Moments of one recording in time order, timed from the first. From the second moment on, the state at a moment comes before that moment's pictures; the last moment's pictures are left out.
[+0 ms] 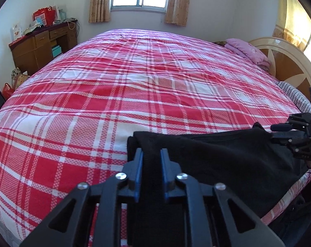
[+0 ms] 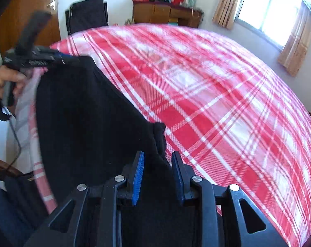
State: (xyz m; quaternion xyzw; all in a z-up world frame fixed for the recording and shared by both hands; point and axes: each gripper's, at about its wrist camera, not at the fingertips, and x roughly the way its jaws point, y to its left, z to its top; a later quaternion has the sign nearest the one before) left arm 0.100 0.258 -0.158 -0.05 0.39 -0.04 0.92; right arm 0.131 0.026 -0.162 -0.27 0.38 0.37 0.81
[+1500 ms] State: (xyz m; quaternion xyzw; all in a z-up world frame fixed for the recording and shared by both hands) left arm 0.059 0.245 -0.167 0.00 0.40 -0.01 0.92; right arm 0.063 -0.120 -0.174 -0.20 0.41 0.29 0.84
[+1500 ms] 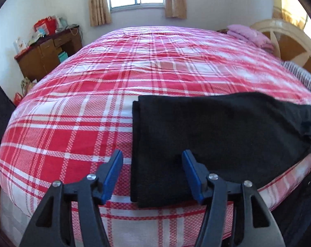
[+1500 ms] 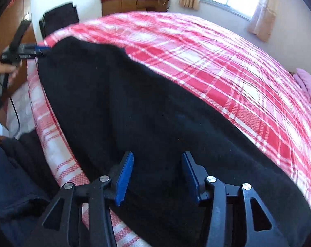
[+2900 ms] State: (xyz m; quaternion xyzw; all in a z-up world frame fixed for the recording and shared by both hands) left arm 0.051 -0.181 -0.166 0.21 0.37 -0.43 0.80; right arm -0.014 -0.506 -0.065 0.27 0.38 -0.04 0.89
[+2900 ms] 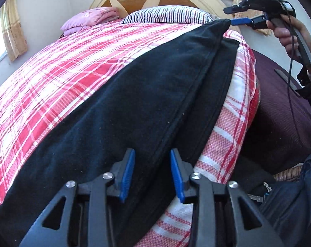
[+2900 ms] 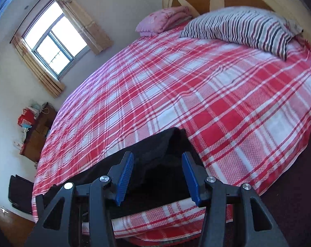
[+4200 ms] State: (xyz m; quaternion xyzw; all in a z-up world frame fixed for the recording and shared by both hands) left arm 0.057 -0.163 -0.158 0.13 0.39 -0.46 0.78; right arm -0.036 -0.491 -0.104 0.15 0.38 -0.07 0.91
